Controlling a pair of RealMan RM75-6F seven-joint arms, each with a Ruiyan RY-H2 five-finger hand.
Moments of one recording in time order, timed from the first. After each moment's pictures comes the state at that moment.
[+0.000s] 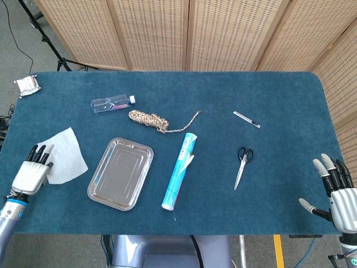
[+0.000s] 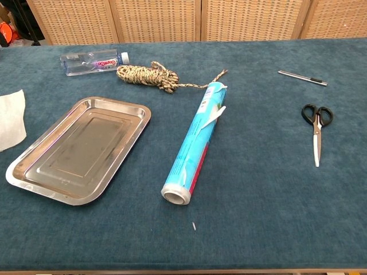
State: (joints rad) left arm -0.31 -1.54 0.04 -0.72 1.56 1.27 0.00; right arm 0.06 -1.18 0.06 -1.40 -1.68 1.72 0.25
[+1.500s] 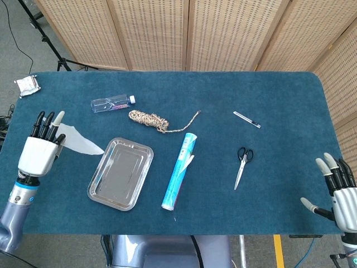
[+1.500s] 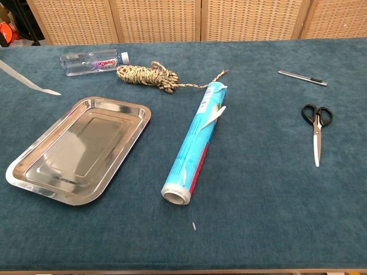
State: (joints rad) left arm -0.42 -1.44 -0.12 -1.06 1.64 1.56 0.21; right arm 0.06 -1.18 0.06 -1.40 -1.67 1.71 0.27
